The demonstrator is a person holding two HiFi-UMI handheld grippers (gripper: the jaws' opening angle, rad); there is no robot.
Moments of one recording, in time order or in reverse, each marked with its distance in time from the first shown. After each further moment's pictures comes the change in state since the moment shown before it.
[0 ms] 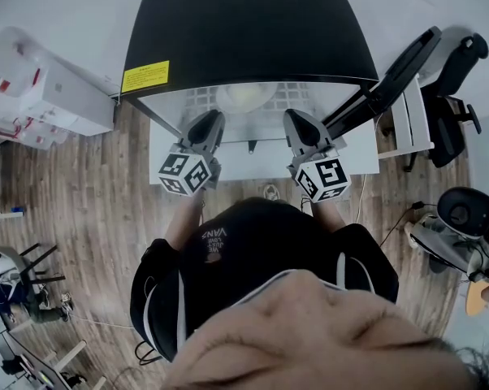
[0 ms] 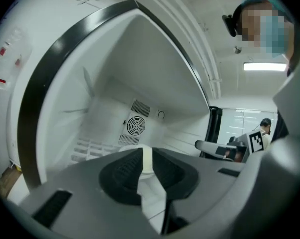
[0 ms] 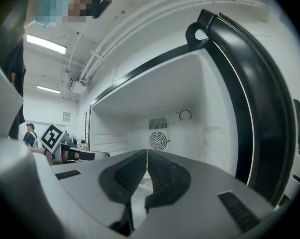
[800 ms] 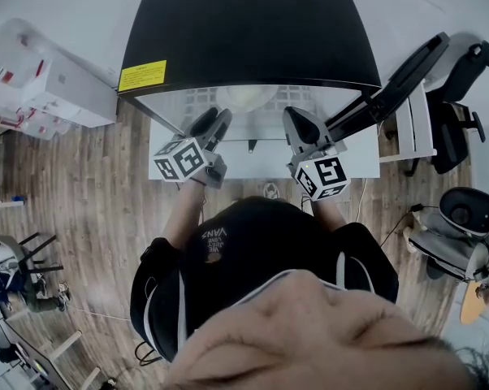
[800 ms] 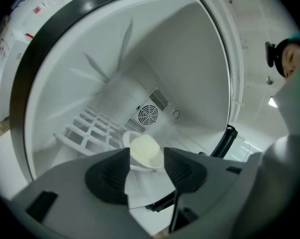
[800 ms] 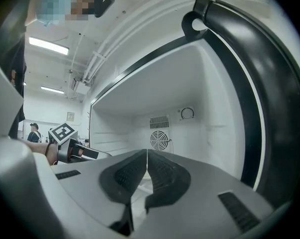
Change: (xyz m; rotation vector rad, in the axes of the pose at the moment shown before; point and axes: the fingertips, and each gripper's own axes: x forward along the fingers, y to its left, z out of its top) left arm 0.016 0.012 -0.019 -0.383 0.092 0.052; right arm 0.010 -0.007 -0.002 -0.007 0.007 0.046
